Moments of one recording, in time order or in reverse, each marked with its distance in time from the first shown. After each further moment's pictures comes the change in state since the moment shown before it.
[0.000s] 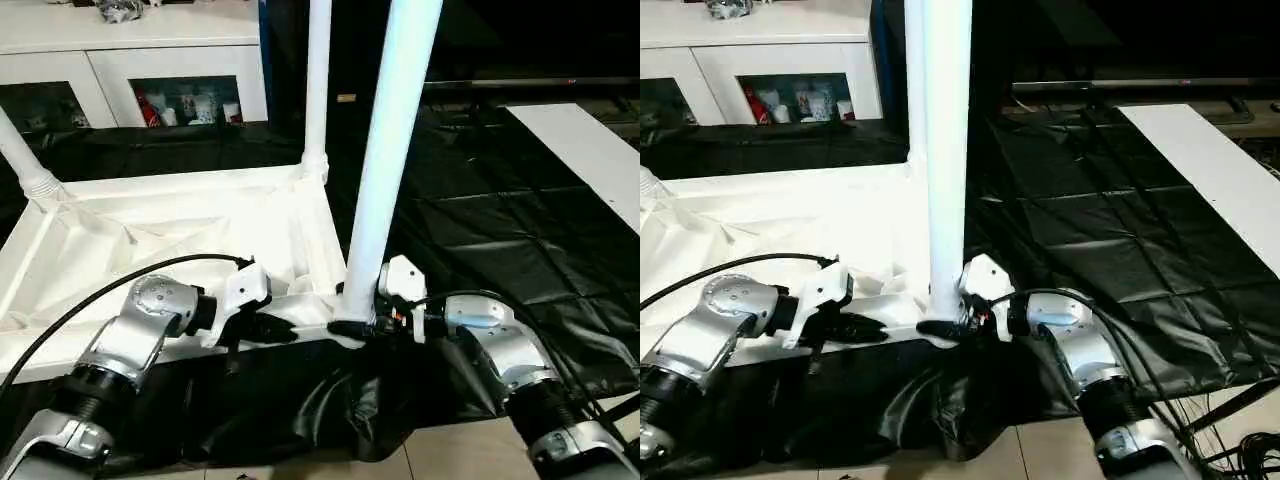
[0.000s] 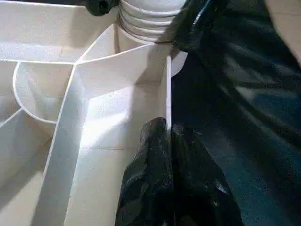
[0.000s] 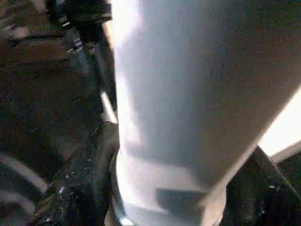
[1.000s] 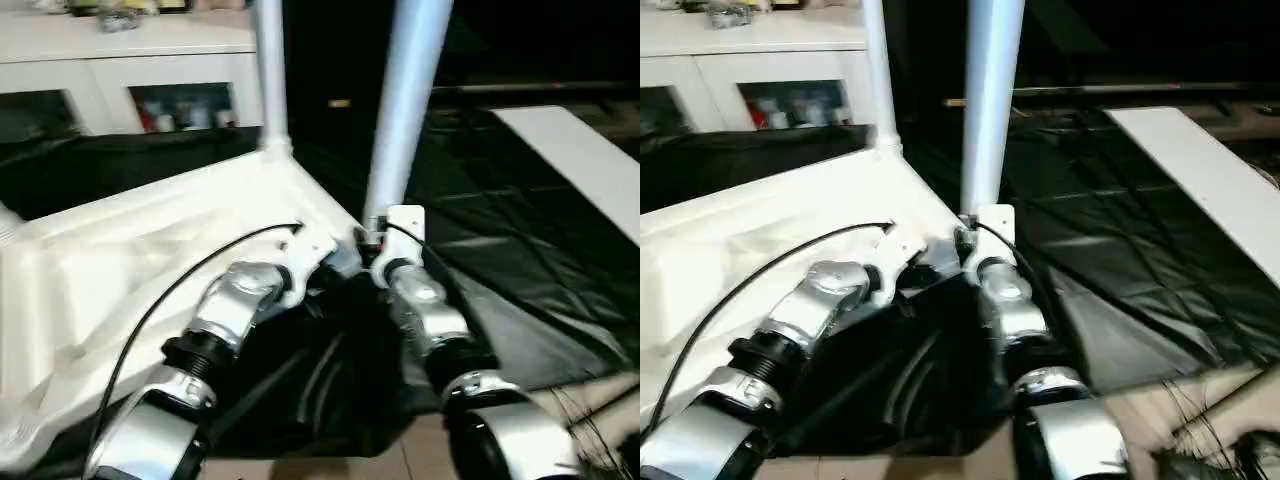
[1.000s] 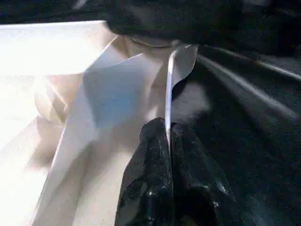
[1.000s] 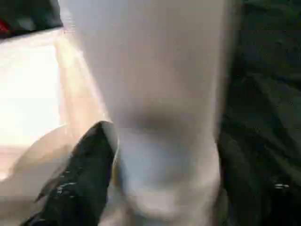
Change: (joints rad) left arm -0.208 -0.348 0.058 0.280 0.137 0.116 0.630; right arm -0.267 0.363 -0.323 0.444 -0.013 0.012 -0.972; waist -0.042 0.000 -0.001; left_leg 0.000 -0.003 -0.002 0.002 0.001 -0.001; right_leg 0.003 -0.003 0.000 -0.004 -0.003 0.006
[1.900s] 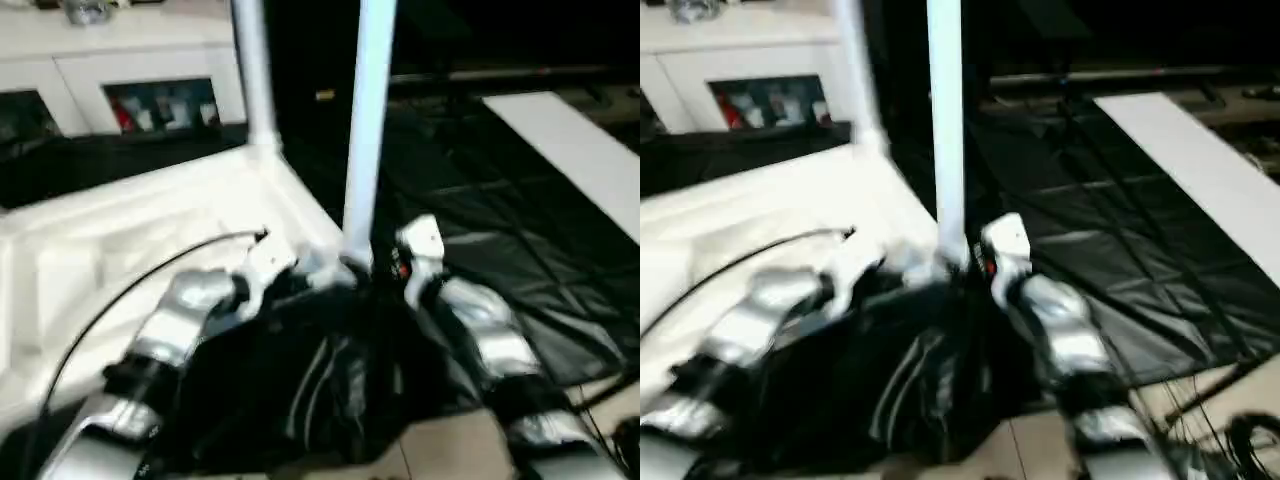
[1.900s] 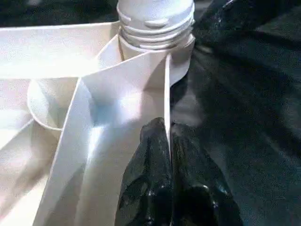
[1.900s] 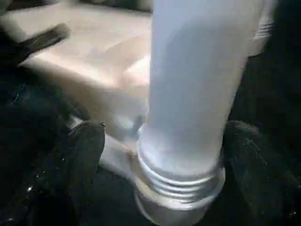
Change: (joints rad) left arm 0.187 0.229 -0.022 -0.250 -0.082 -0.128 -0.396; right arm 0.264 -0.357 0.216 -0.409 0.045 -0.003 0.832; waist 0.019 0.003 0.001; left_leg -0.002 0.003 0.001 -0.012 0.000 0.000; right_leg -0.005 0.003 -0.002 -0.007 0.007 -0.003
